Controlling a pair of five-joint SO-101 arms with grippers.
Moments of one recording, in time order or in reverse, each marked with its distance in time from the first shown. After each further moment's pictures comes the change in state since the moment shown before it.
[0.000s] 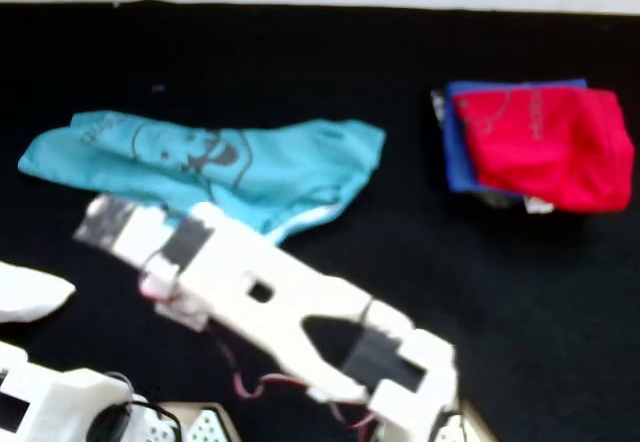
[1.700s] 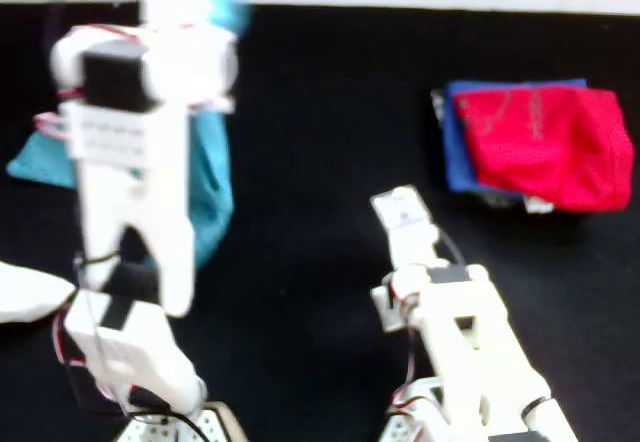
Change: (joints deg) left arm 86.7 11.3 -58.5 21.8 20.1; right arm 54.8 -46.5 78.9 -31.6 4.6
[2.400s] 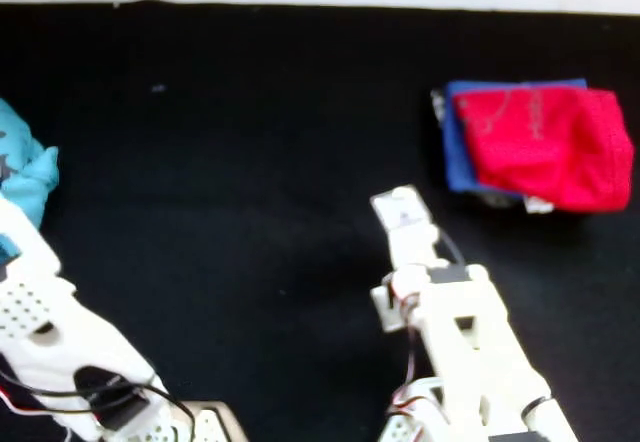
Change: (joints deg) left arm -52.1 24.2 6.9 -10.3 -8.4; right arm 0.0 0.0 0.0 0.0 0.0
